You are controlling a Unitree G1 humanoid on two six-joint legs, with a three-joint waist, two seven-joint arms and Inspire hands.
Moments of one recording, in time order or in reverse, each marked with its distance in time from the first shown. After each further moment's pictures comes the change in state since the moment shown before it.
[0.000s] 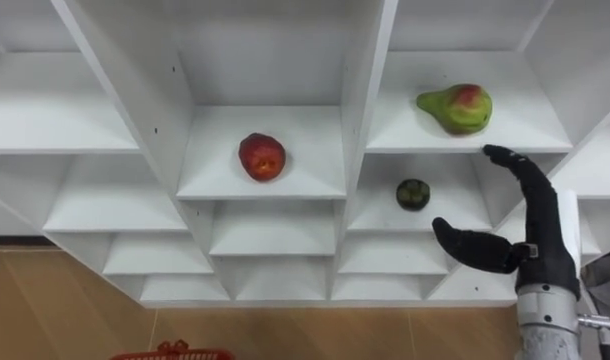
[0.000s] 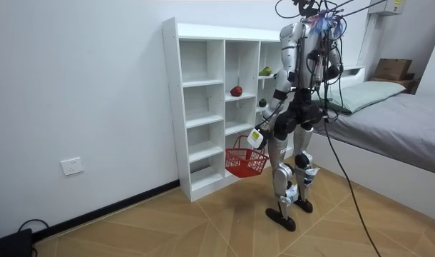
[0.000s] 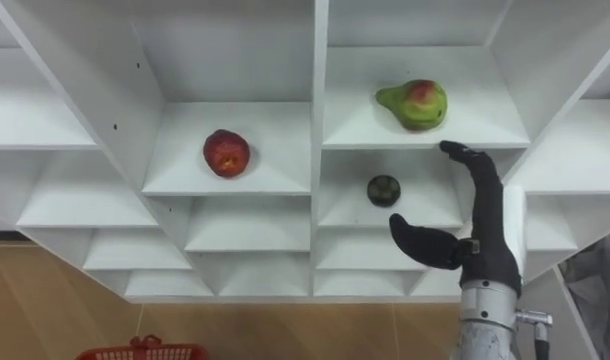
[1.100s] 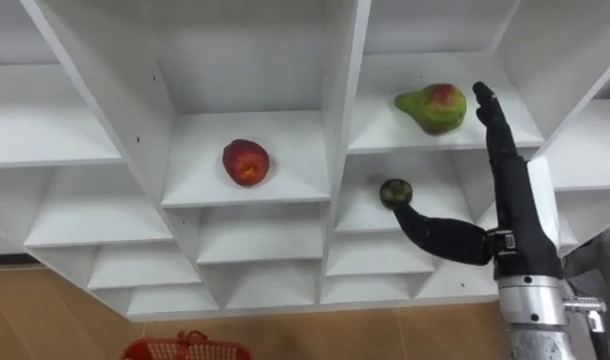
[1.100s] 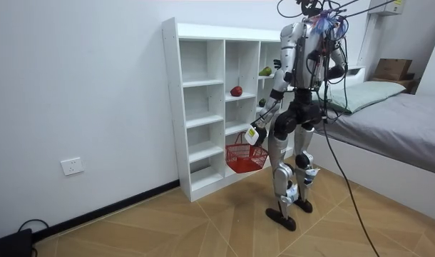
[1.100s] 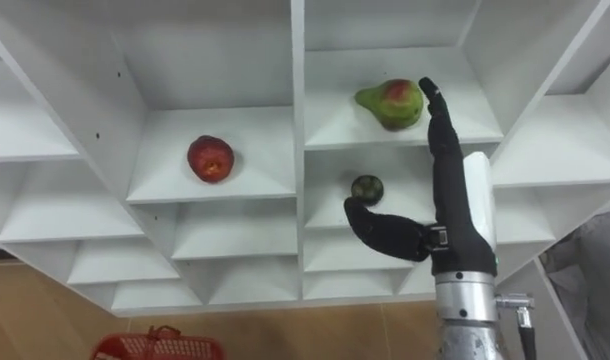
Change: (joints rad) left arm -0.038 0.031 -0.067 -0.009 0.003 0.000 -0.032; right arm 0.026 -0.049 0.096 -0.157 -0.081 -0.138 0.041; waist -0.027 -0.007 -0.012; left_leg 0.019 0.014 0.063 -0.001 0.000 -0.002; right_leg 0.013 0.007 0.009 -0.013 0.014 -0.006
